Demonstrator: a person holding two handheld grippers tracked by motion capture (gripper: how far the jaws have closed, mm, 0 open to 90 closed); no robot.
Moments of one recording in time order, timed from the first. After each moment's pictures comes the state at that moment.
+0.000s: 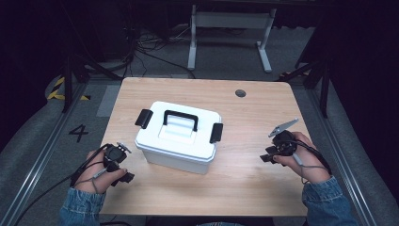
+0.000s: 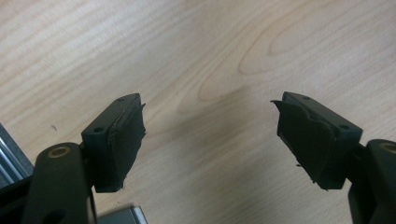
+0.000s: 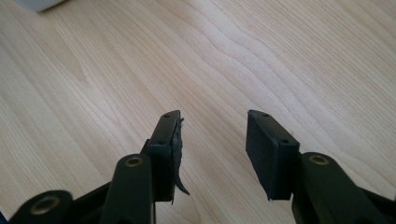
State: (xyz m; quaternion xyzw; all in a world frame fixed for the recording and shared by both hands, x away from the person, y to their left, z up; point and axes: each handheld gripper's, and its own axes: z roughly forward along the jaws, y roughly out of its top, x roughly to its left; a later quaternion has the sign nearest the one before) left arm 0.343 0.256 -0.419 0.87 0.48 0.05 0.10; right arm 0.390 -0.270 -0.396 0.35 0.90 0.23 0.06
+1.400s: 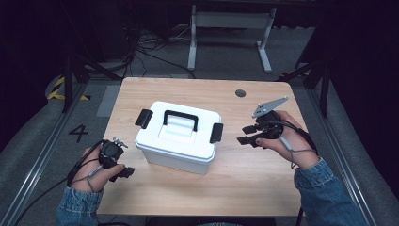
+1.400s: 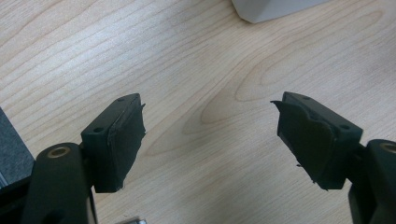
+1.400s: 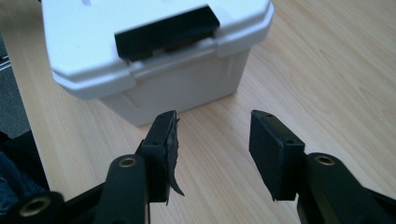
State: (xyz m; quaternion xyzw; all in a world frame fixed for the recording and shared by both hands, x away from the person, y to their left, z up) left arm 0.343 0.261 -0.407 0.86 0.48 0.06 0.15; right arm 0.400 -0.203 -0.320 0.27 0.90 0.34 0.07
